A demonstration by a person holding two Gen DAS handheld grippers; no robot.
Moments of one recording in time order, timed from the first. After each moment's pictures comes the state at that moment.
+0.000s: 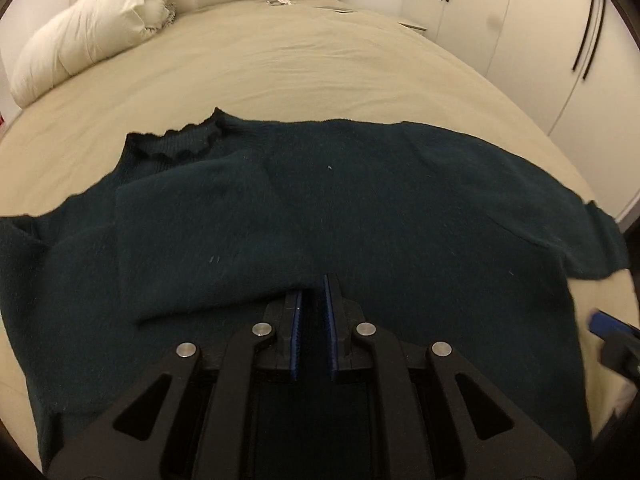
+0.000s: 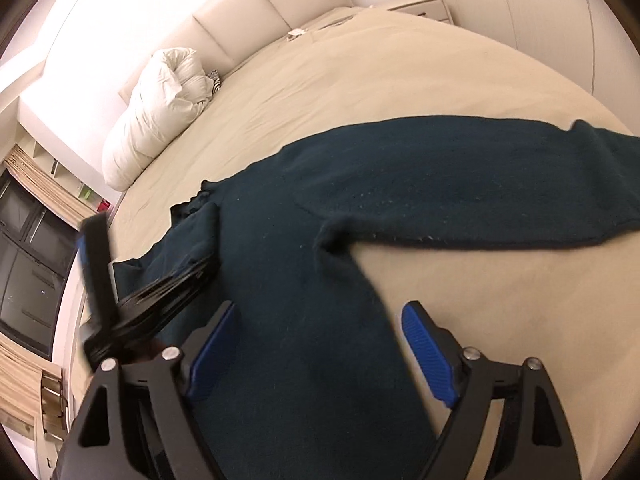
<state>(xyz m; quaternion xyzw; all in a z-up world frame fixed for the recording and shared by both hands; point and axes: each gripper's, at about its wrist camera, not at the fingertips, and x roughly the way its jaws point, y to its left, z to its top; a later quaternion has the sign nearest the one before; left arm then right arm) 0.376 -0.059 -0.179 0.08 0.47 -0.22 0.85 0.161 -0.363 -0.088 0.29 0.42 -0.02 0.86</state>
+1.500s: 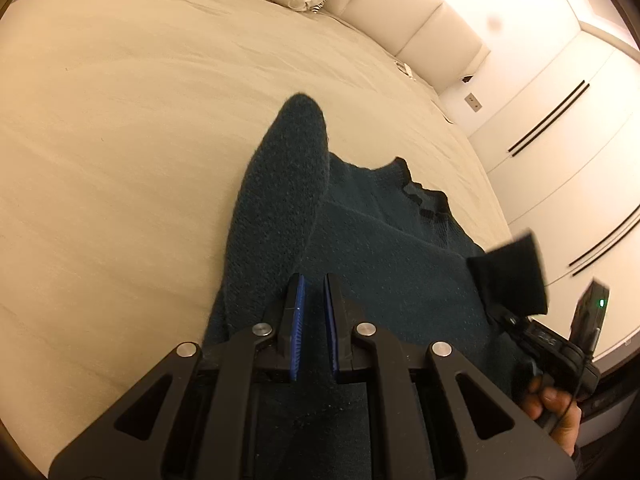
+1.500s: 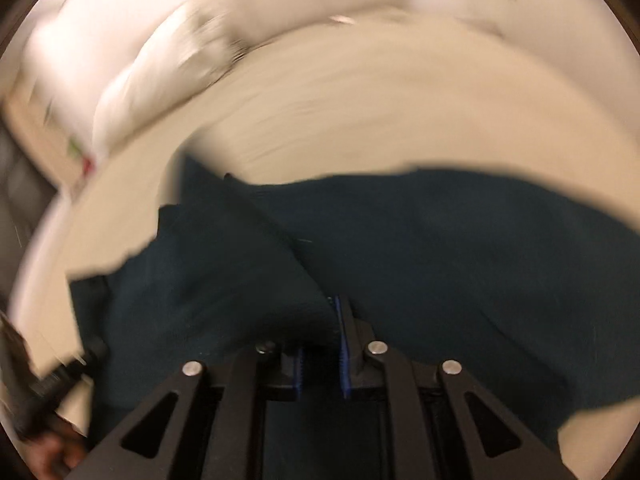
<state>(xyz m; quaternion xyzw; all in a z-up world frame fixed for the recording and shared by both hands) 0.335 0.213 -0.175 -0.23 0.44 -0.14 0.86 0.316 -0.291 -0.112 0.22 0.44 -0.02 0.87</state>
